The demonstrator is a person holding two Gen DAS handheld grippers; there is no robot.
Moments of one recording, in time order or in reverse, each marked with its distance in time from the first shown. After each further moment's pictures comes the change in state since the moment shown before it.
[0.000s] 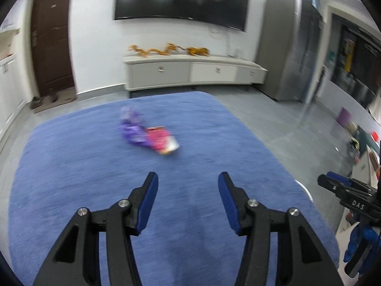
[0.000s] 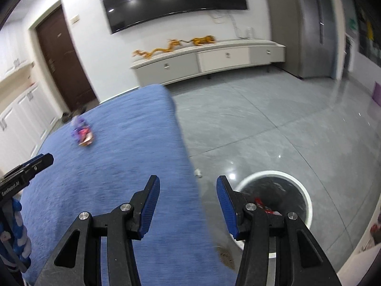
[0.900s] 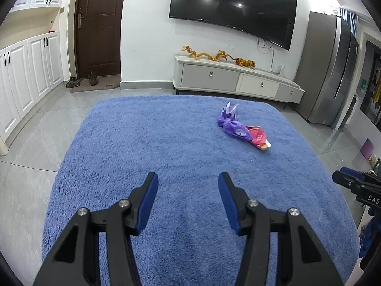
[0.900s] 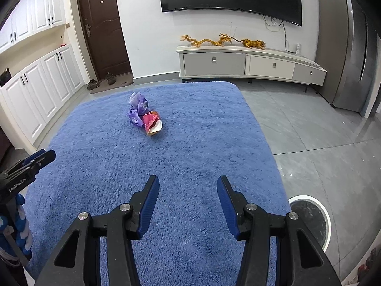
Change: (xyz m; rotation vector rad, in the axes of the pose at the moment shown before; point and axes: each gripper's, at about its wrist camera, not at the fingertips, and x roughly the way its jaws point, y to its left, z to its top) left arm -0.038 0.129 -0.034 -0.159 -0.030 0.153; right arm 0.034 0.137 0.010 -0.225 0.055 0.085
